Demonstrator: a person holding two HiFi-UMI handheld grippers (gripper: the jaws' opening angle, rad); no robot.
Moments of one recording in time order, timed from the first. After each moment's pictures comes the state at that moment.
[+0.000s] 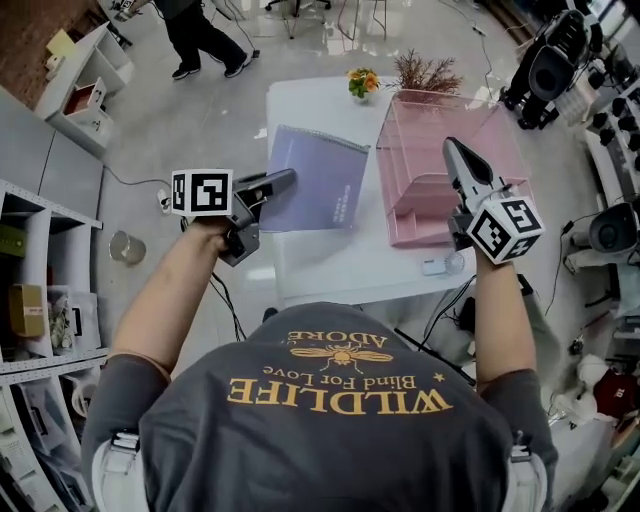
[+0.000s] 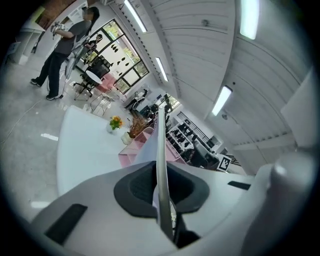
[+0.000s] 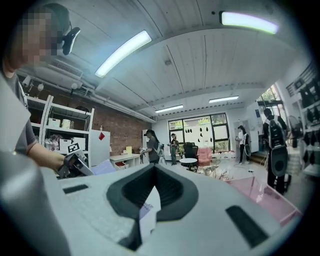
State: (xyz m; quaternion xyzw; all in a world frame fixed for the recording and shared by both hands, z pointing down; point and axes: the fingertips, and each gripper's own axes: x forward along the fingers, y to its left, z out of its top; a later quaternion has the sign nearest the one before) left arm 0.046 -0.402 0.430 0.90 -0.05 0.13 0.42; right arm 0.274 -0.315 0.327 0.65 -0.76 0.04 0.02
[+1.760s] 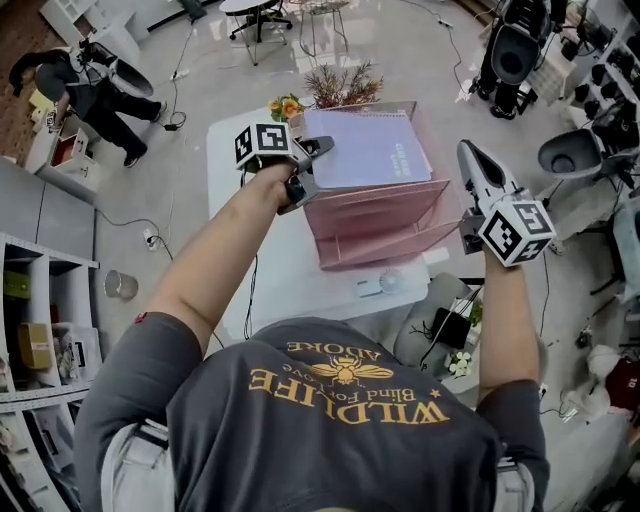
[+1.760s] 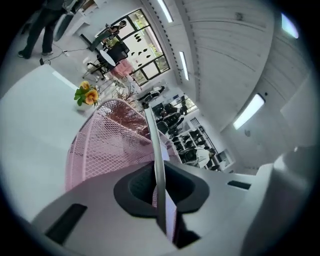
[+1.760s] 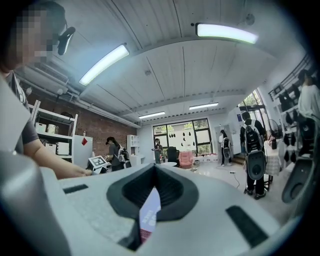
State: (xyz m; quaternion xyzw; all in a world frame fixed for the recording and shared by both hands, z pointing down) left arm 0.397 -0.412 0.461 0.83 -0.10 0.13 0.53; right arm 0.532 -0.215 0.307 0.71 -0.70 0.03 -0.02
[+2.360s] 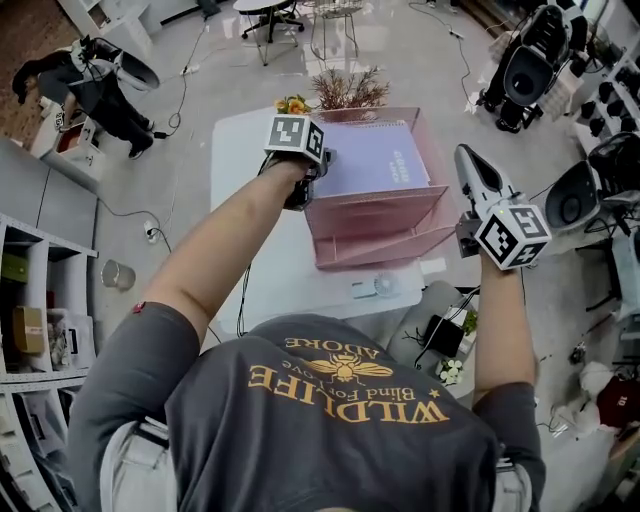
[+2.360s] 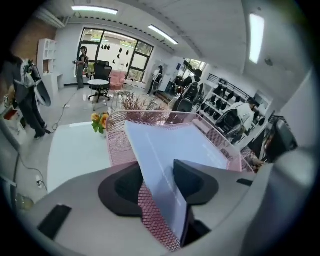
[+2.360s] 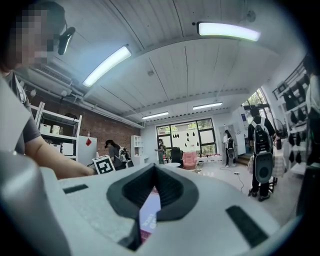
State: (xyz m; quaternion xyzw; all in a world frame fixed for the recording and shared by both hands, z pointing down) left arm 0.380 -0.417 0.489 0.86 -0.22 0.36 0.28; right arm 0.527 -0.216 0.300 0.70 -0.72 0.03 -0.02
